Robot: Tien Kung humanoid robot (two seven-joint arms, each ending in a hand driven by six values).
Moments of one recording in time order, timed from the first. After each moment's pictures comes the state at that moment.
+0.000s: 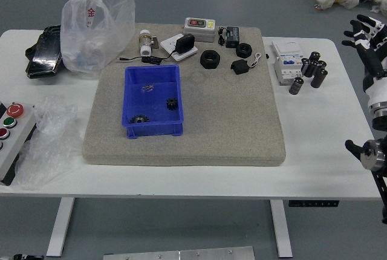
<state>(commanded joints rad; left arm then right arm) -0.20 0.21 -0.69 -0.31 0.78 0.07 0.13 0.19 -0.35 1.39 1.40 -0.93 -0.33 0.31</state>
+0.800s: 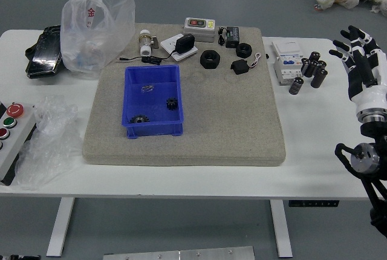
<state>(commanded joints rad) -0.20 0.22 -0.79 -0.32 0.86 0.06 0.20 0.20 -0.32 1.34 1.34 -0.69 -0.25 0.36</state>
